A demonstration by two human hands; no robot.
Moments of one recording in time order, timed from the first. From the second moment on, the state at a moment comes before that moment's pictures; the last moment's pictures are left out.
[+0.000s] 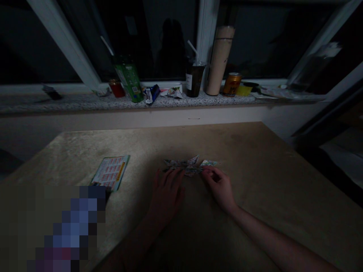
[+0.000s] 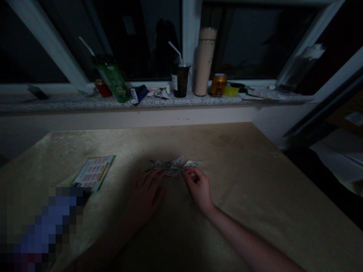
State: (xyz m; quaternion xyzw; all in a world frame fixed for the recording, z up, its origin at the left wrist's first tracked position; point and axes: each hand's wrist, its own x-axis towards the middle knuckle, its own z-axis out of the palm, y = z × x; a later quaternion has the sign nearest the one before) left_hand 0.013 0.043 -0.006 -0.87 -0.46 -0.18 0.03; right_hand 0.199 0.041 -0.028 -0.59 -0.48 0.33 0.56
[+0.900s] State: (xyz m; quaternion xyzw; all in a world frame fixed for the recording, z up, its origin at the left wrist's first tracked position) left_hand -0.045 0.012 -0.023 -0.87 -0.47 -0.16 -0.03; right_hand 0.147 0.015 -0.015 -0.37 -0.87 0.22 0.26
